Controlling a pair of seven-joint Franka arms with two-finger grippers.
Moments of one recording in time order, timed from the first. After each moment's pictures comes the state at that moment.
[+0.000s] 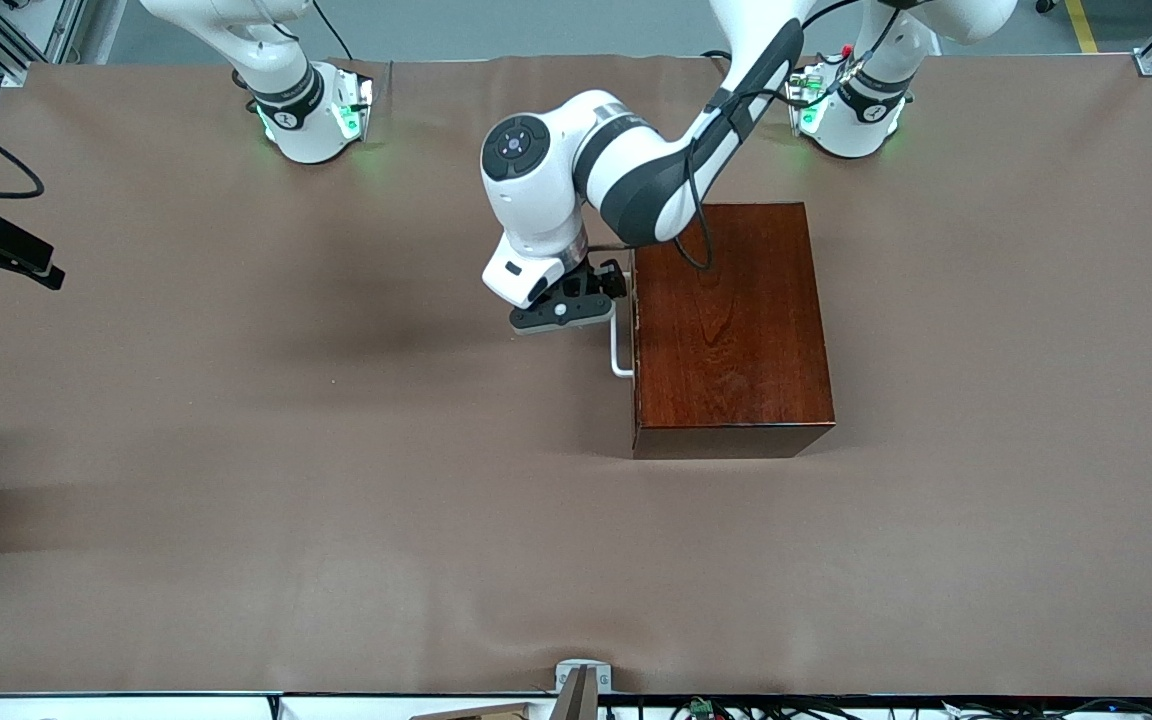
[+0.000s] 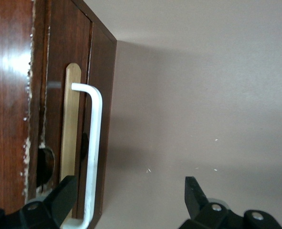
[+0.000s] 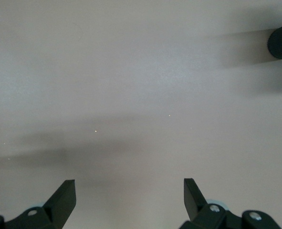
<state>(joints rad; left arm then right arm) -0.88 0.66 0.00 -1.29 0.13 1.87 -1.01 -0.01 0.00 -0.08 -1.56 0.01 1.57 -0.03</state>
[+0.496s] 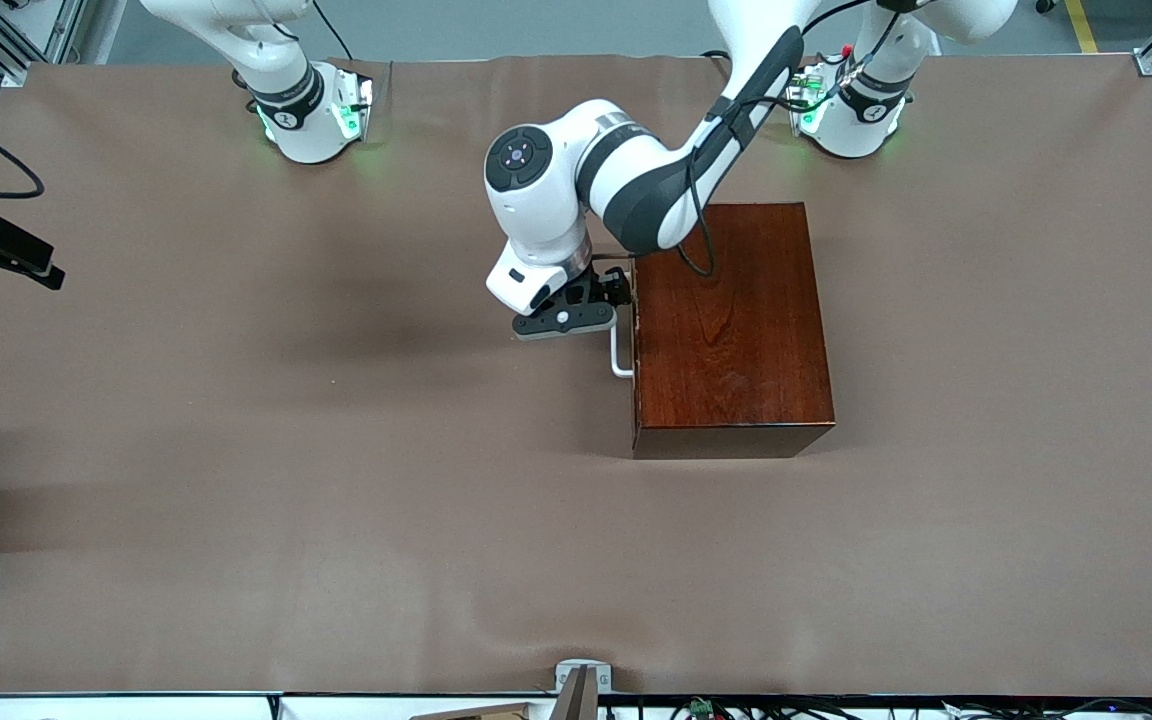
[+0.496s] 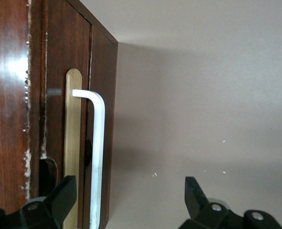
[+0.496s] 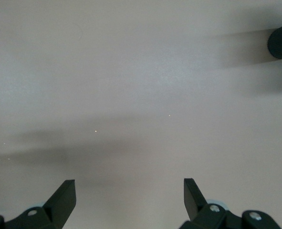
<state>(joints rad) -0.87 0.66 0.00 -1.29 0.14 1.87 -0.98 -0.01 0.00 -0.08 -1.56 0.01 1.57 -0.03</state>
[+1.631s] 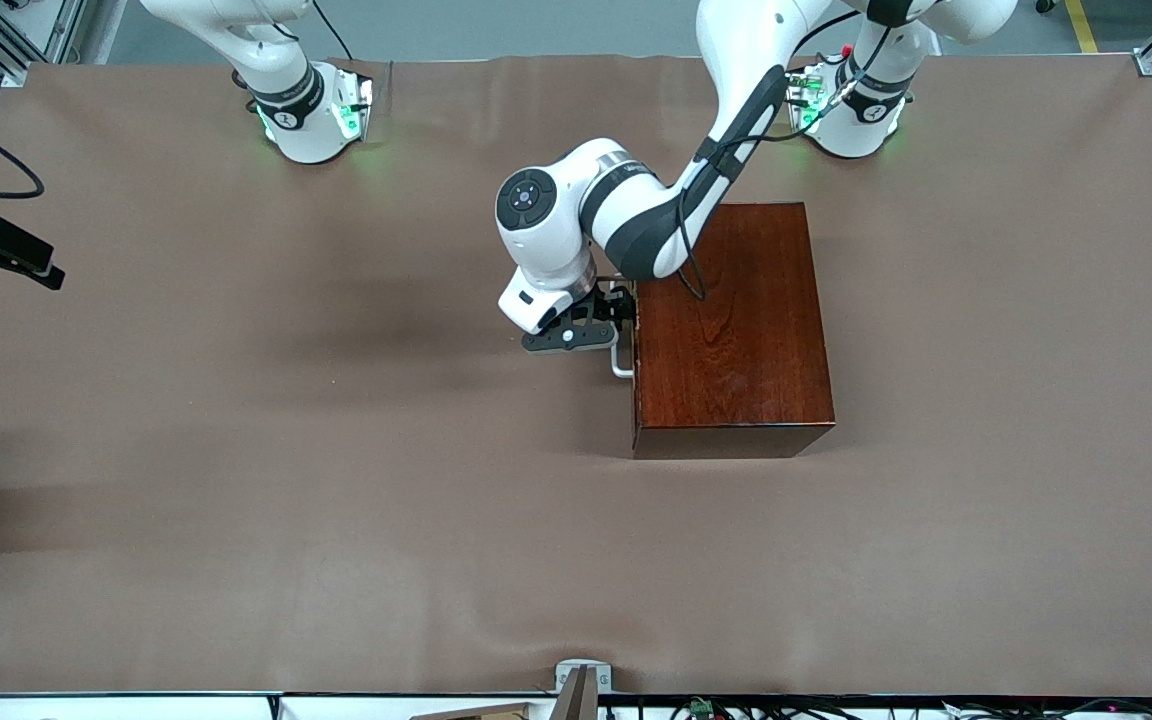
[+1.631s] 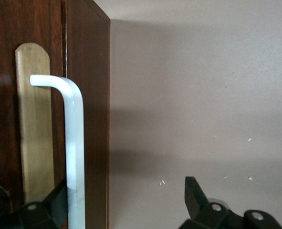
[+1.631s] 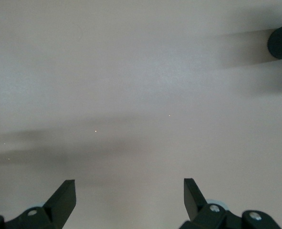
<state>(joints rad) -0.87 0.71 -0.01 -1.37 0.14 1.95 -0.96 -0.01 0.00 -0.08 -1.56 0.01 1.57 -0.03</state>
